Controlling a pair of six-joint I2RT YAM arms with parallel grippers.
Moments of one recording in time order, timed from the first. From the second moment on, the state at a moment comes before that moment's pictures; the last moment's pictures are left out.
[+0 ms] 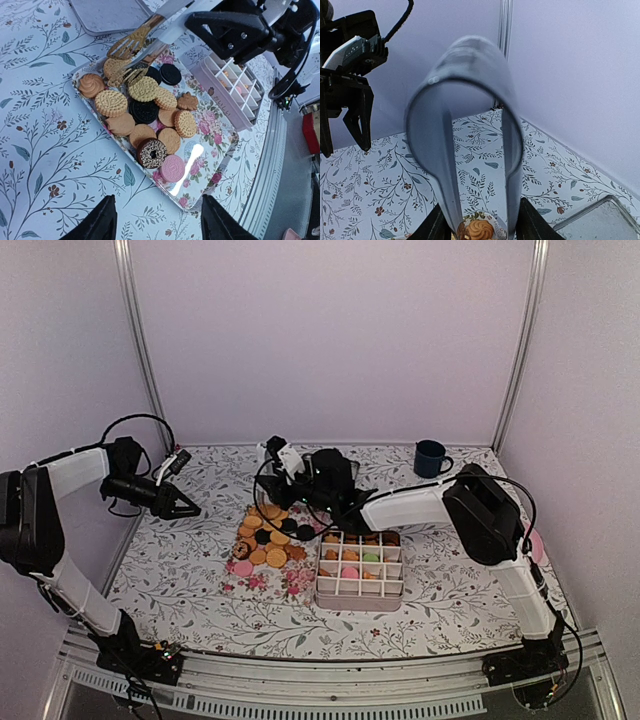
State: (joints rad) left arm 0.11 1.56 1.11 -0.91 0.90 0.70; right arm 0.92 2.37 1.71 0.61 -0.07 -0.06
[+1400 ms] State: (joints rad) left arm 0.11 1.56 1.10 -0.91 0.93 0.70; right arm 1.01 2.32 1.63 0.63 0.12 -0.26
